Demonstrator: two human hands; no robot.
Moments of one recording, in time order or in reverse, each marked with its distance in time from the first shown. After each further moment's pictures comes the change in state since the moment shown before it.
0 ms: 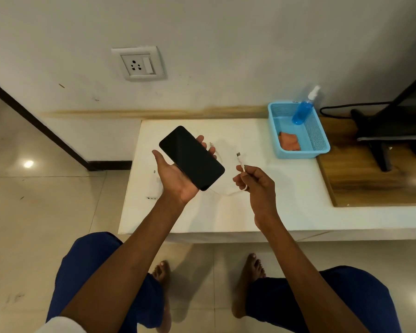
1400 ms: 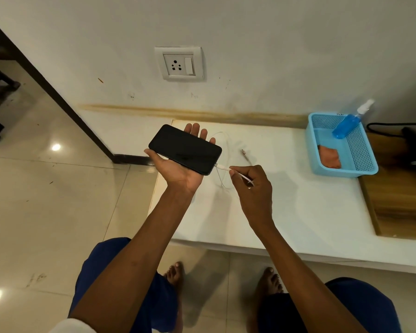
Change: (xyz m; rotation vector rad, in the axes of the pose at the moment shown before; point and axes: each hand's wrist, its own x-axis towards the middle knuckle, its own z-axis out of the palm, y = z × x) left_hand 0.006 0.068 -0.001 -0.124 -0.108 0.321; right_hand 0.014 0.006 0.089 -0.276 -0.040 -0.338
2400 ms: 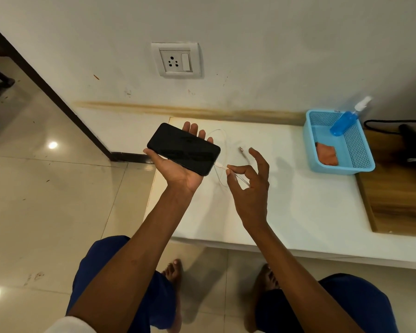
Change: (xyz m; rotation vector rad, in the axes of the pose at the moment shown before) left_hand -0.001 -0.006 -0.002 0.015 0.039 0.017; right_hand -0.001 0.012 0.004 -0.139 0.094 -0.184
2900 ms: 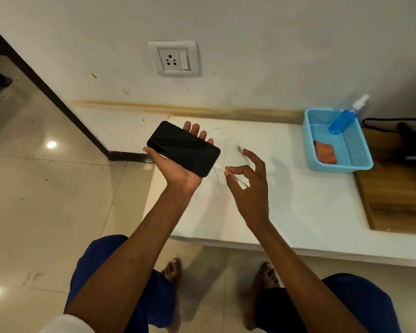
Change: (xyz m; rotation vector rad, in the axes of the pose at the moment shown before) left_hand 0.002 -0.003 -0.004 0.052 0.024 -0.023; right_hand 0.002 -0.002 -0.009 -0.012 -0.116 0.055
